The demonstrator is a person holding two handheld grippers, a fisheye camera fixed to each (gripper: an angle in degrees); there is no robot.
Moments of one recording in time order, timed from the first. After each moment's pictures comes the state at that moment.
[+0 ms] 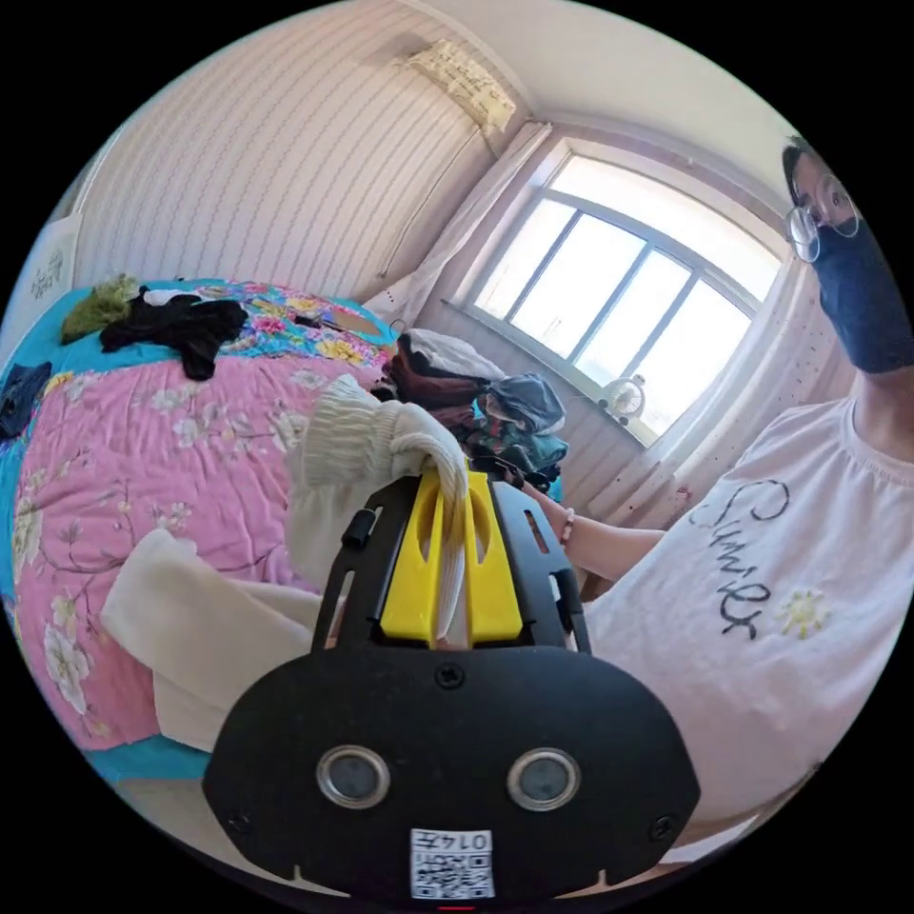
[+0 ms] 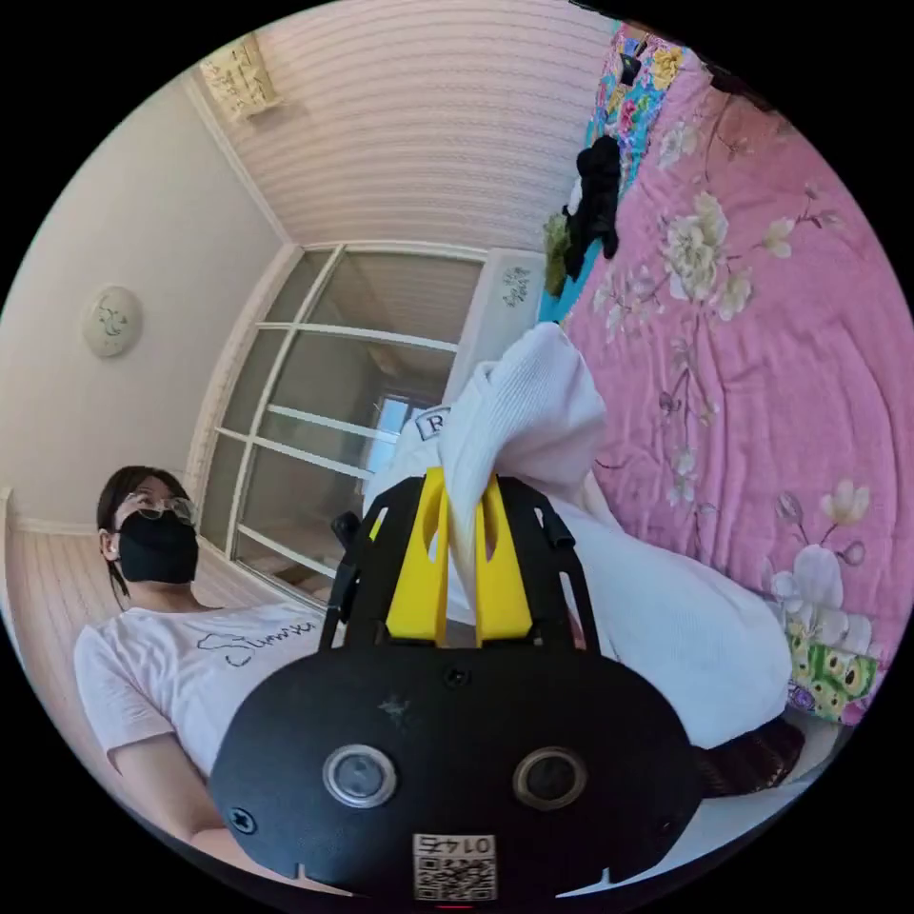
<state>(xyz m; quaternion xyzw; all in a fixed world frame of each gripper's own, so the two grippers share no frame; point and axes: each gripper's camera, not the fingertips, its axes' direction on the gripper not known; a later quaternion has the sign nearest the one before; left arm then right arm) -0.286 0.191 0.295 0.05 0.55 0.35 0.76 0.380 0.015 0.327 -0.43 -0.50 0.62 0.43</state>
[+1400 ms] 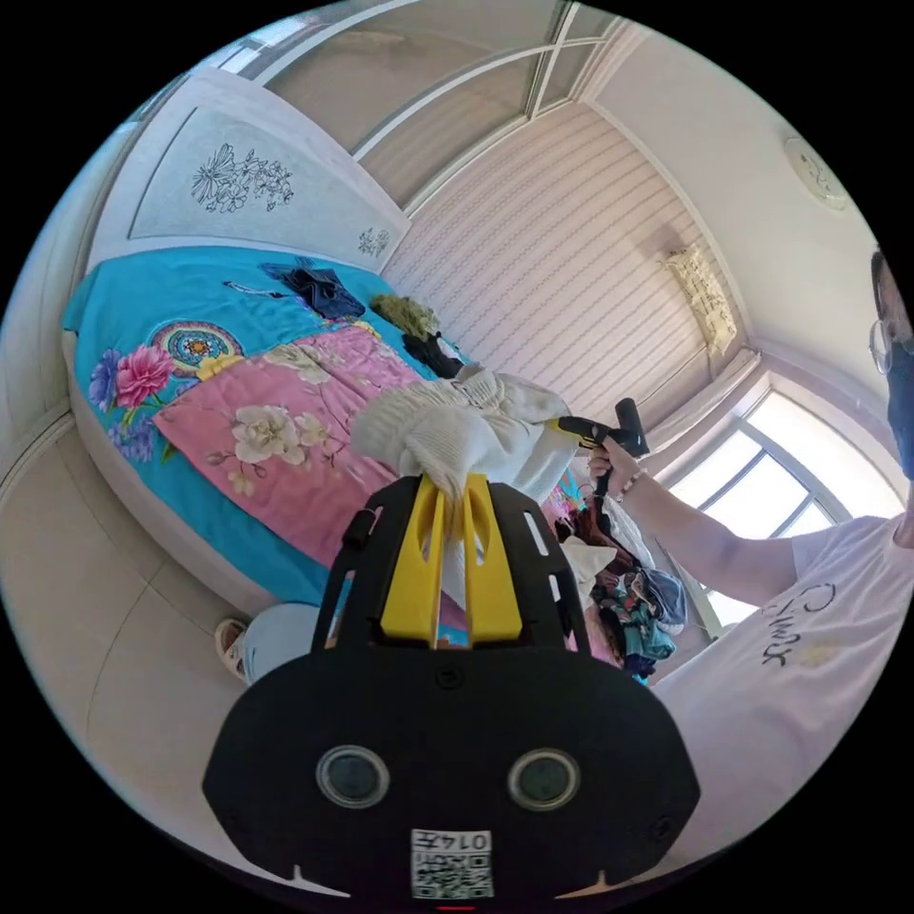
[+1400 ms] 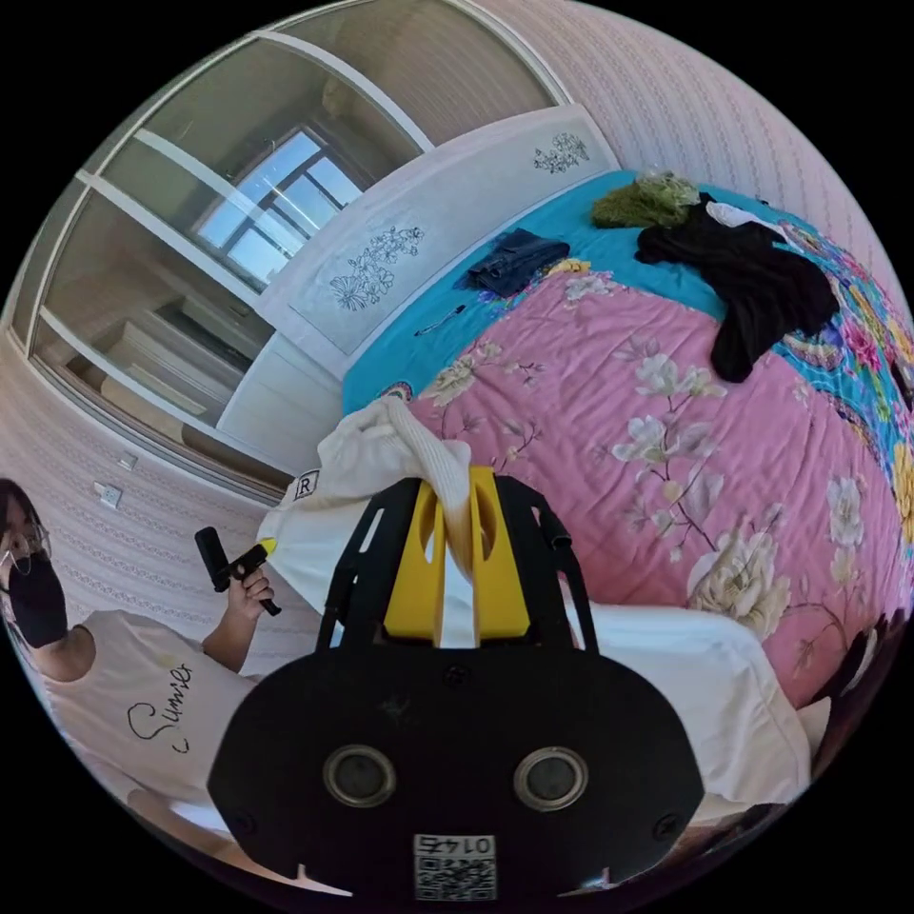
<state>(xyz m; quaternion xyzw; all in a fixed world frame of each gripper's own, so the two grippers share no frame) -0.671 0.189 0.412 0.16 0.39 -0.06 0.91 0.022 -0.149 0.582 -0.59 -0.62 0.09 0.52</state>
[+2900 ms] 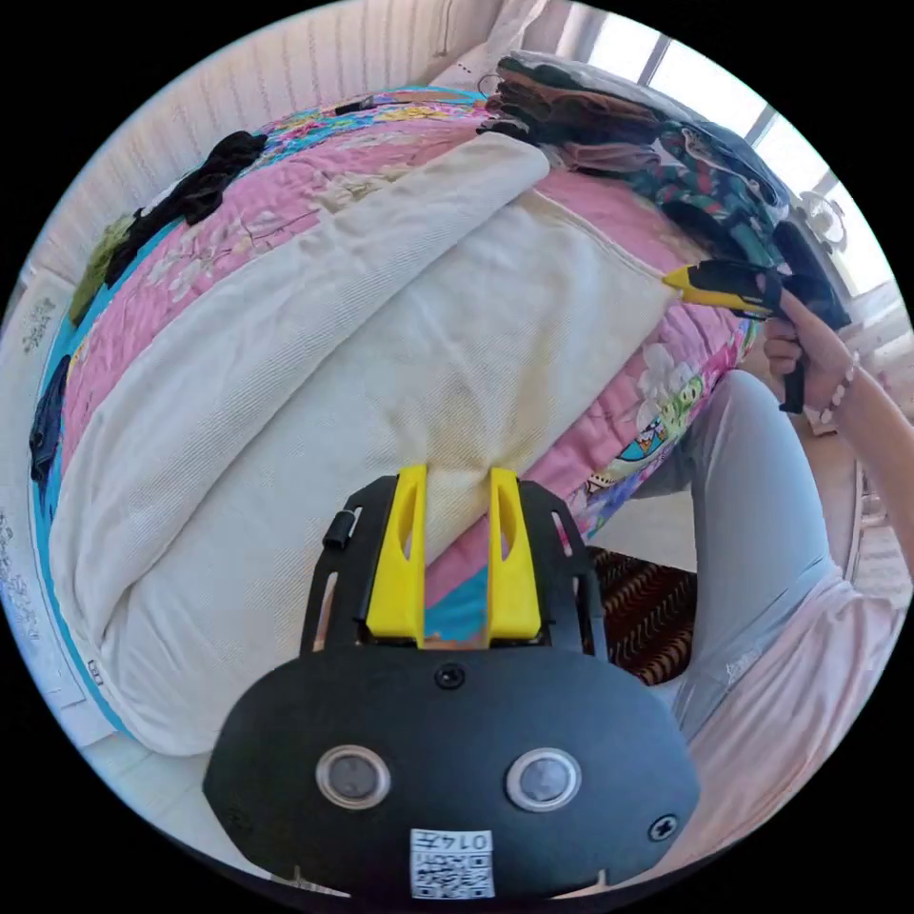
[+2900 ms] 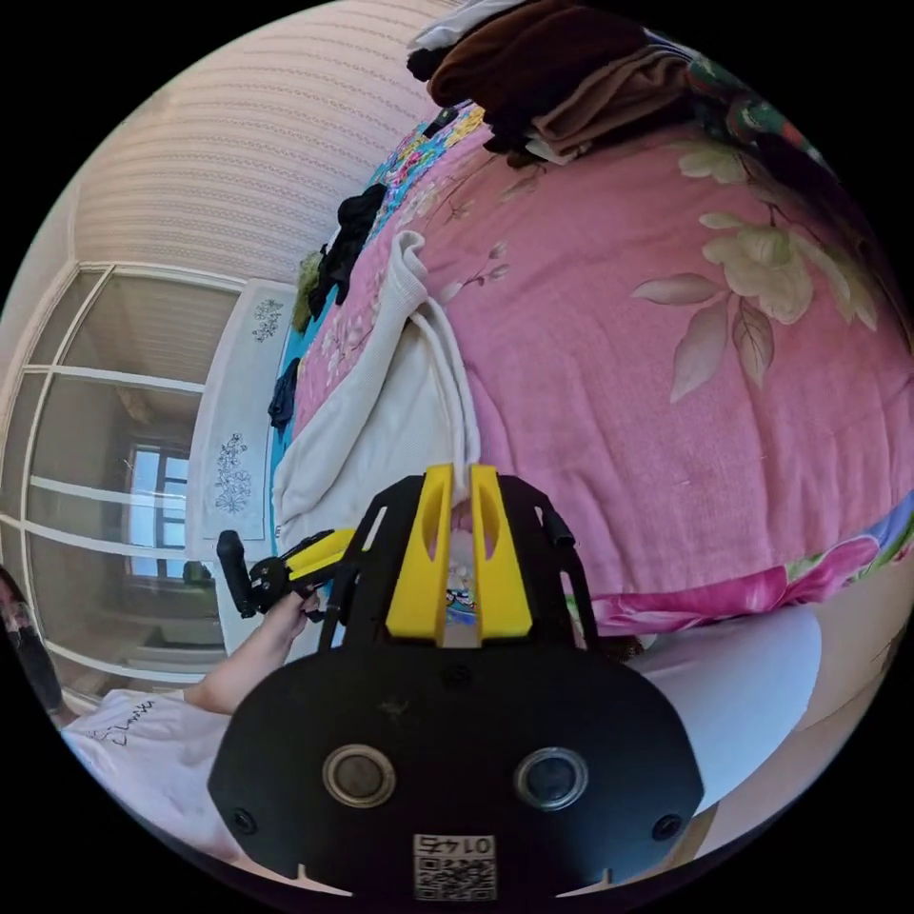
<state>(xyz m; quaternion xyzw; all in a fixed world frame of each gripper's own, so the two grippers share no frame) -0.096 0.121 0.585 -0.16 0.17 0.50 0.83 0.380 0.122 0.409 -0.69 -0.24 0.42 0.54</state>
